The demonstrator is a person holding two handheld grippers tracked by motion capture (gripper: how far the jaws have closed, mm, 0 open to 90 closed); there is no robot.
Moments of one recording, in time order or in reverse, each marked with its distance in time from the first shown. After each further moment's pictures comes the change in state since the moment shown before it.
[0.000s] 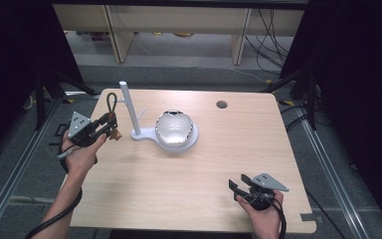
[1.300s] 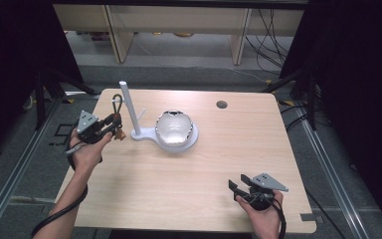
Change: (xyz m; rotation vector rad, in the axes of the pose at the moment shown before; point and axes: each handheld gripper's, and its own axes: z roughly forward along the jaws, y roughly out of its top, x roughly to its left) left arm 0.001 -0.011 0.022 0.061 0.006 -0.028; right arm -0.003 0.001 0.000 0.016 -0.010 -0.041
